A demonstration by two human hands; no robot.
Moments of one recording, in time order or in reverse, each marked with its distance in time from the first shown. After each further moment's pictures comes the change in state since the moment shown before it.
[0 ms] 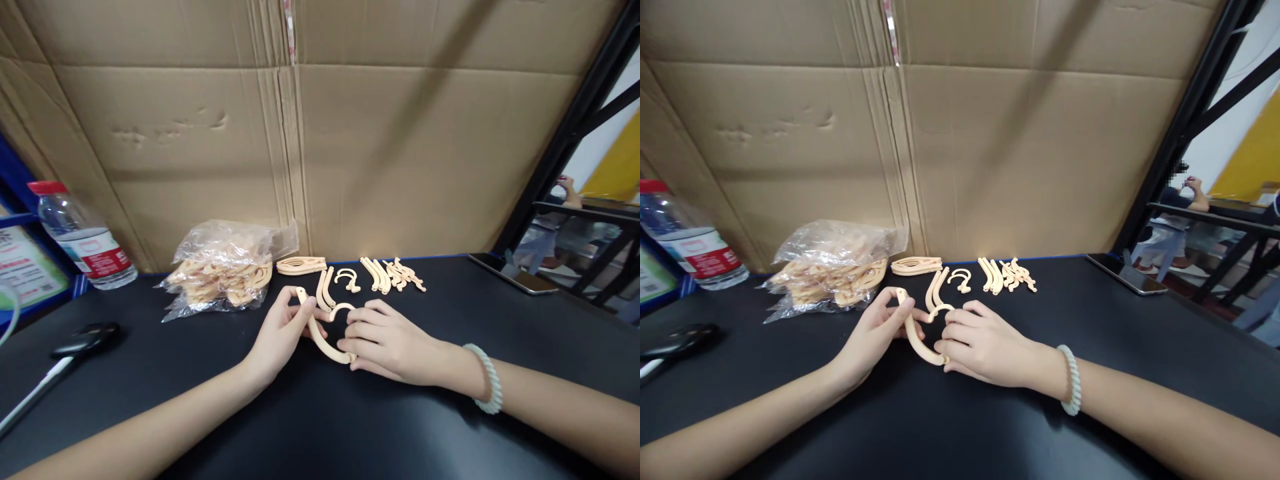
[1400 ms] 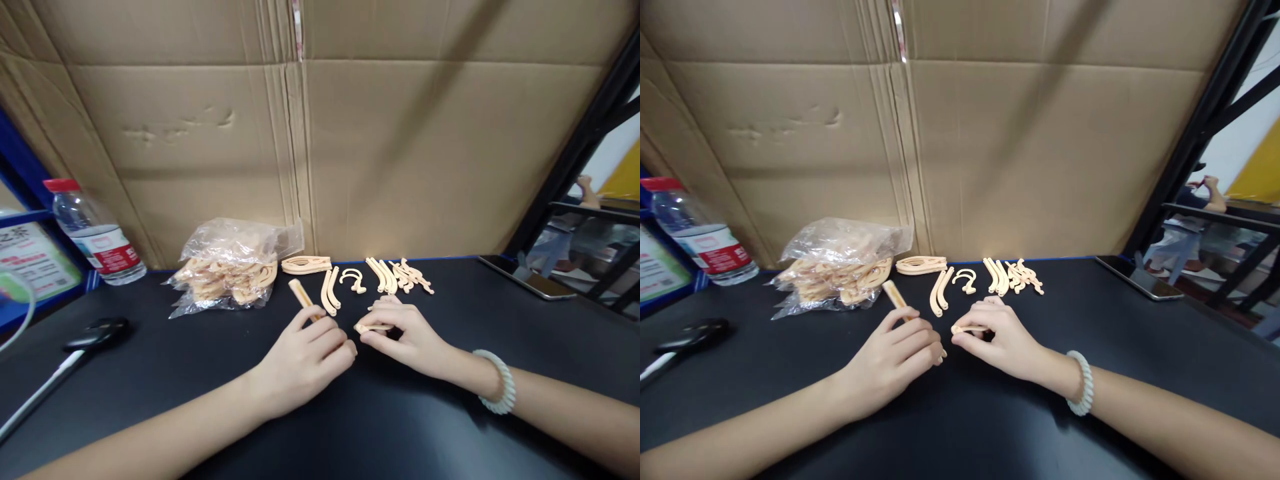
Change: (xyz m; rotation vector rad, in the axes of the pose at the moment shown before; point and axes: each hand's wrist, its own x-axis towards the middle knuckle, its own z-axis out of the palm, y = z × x) left_hand -0.015 0.010 0.001 1.275 -0.316 1.054; right_hand -0.003 0.007 0.008 0.492 0.243 0.468
